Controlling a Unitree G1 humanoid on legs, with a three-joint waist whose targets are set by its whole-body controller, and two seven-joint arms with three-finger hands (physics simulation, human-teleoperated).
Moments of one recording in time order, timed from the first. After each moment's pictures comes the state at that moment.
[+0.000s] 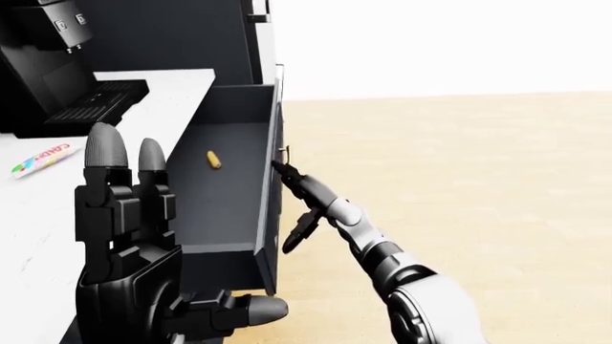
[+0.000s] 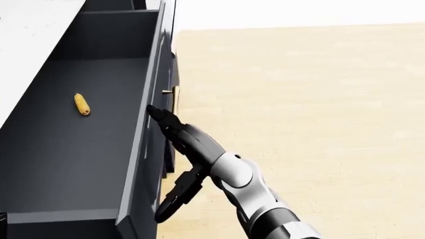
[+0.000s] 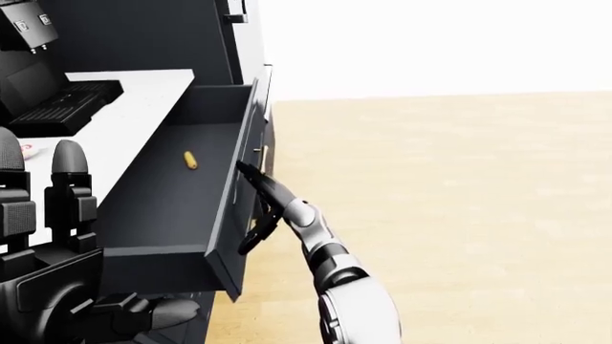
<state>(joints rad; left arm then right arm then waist) 0.36 -0.01 -0.04 -0.90 0.04 -0.19 -0.01 -0.95 0.10 -0.09 1.35 -0.36 -0.41 0.35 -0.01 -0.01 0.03</state>
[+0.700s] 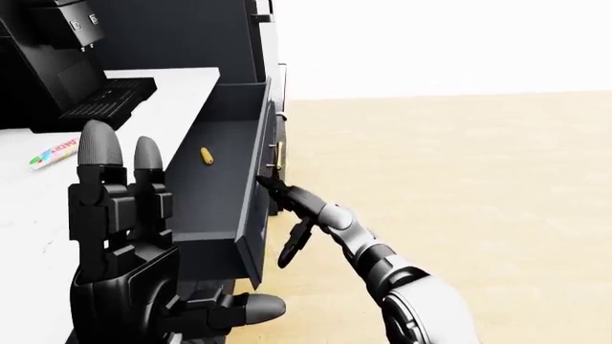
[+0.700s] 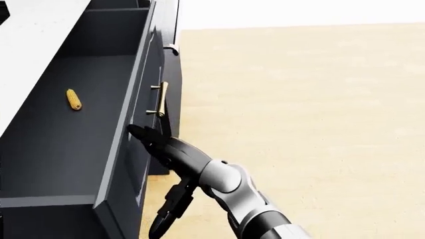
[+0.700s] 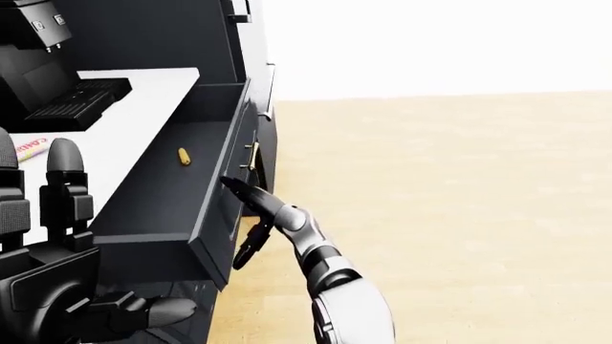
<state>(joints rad) 0.35 -0.01 -0.03 -0.91 0.03 -0.17 -0.02 -0.95 0.14 -0.07 1.37 -0.41 -0.38 0.44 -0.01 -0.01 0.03</state>
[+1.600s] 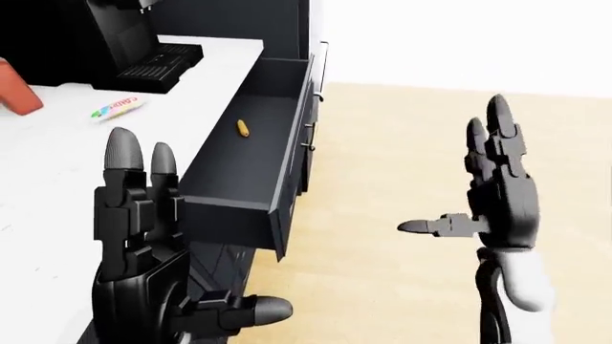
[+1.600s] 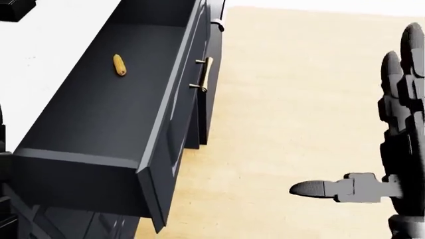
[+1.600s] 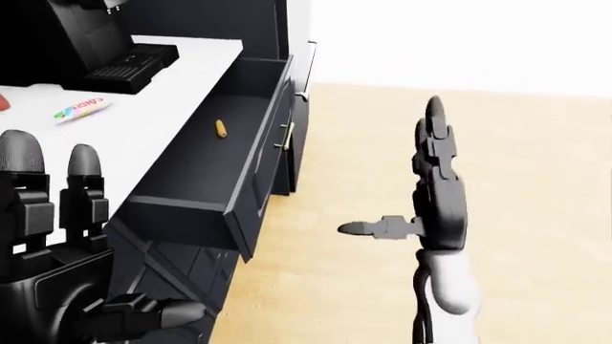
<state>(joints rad) 0.37 0.00 -0.06 -0.87 0.06 -0.20 -0.01 -0.05 -0.08 -0.24 -0.50 -0.04 0.02 0.13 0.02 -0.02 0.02</state>
